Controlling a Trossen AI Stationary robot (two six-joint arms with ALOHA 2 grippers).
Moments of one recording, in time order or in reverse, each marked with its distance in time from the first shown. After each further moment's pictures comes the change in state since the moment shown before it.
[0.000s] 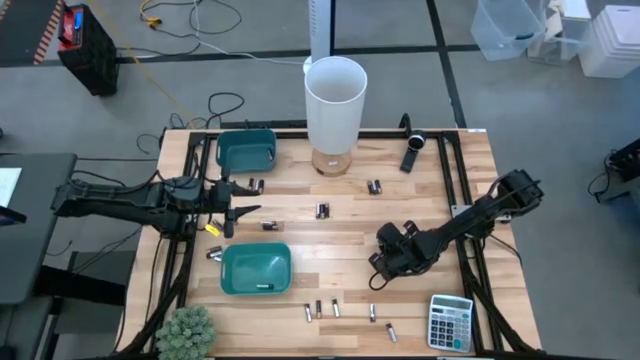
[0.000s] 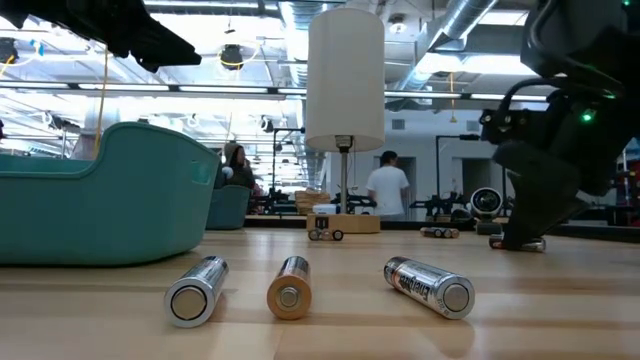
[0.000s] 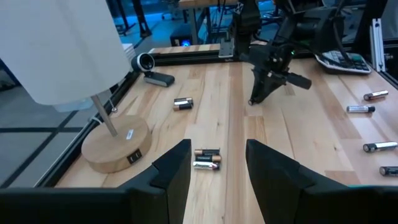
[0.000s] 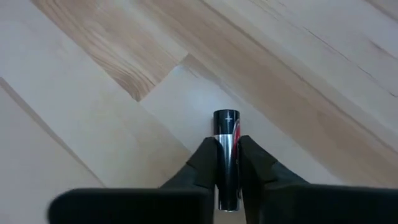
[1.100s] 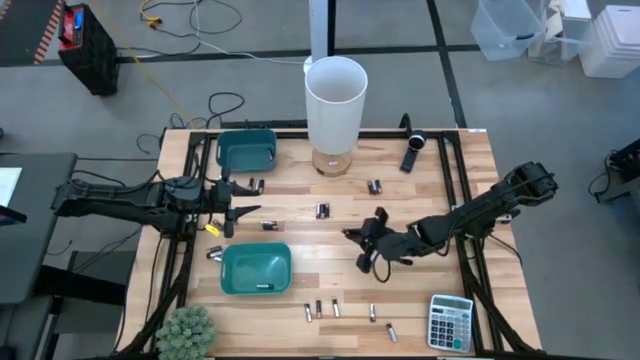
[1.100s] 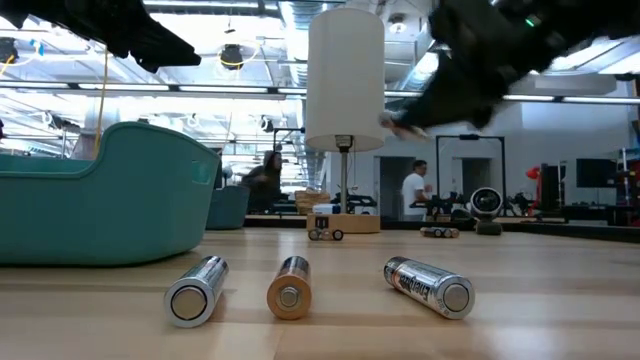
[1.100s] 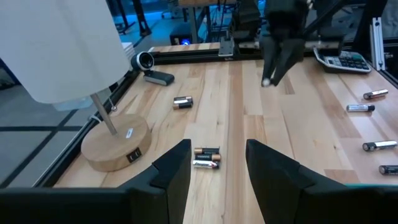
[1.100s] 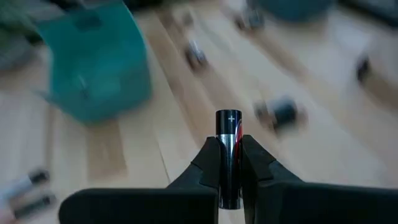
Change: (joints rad) left arm 0.000 0.000 0.000 -0.005 0.001 -0.003; right arm -0.082 -0.187 0.011 0.635 0.062 -0.775
